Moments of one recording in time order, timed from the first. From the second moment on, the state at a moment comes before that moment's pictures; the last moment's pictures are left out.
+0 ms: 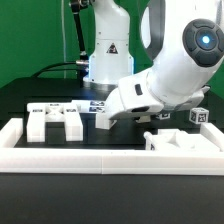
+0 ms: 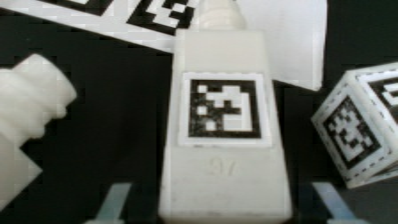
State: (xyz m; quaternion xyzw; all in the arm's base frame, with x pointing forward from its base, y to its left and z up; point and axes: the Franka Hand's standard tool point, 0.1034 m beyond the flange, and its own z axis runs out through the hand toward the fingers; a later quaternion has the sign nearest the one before) arm 0.417 0.050 0.003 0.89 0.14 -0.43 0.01
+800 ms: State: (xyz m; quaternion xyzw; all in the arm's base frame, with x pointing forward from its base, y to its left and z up) arm 0.452 0.063 0.040 0.90 0.16 -0.42 -0.01
